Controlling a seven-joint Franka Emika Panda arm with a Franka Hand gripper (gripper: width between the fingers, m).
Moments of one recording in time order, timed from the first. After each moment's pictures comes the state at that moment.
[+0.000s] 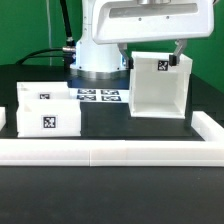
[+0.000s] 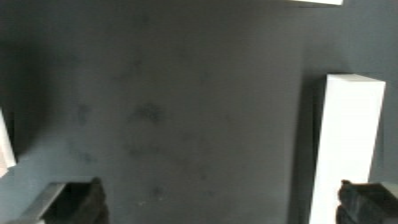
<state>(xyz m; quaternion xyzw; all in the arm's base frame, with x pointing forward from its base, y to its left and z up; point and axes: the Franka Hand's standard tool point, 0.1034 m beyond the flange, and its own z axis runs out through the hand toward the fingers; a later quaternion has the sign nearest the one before) 0.520 0.055 0.113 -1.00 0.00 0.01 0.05</state>
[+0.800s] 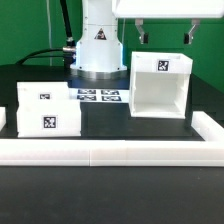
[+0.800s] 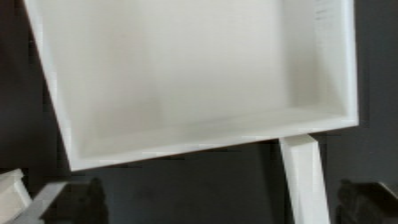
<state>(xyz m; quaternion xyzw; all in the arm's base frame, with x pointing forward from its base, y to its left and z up) 0.460 0.092 0.147 -0.99 0.11 0.04 0.03</state>
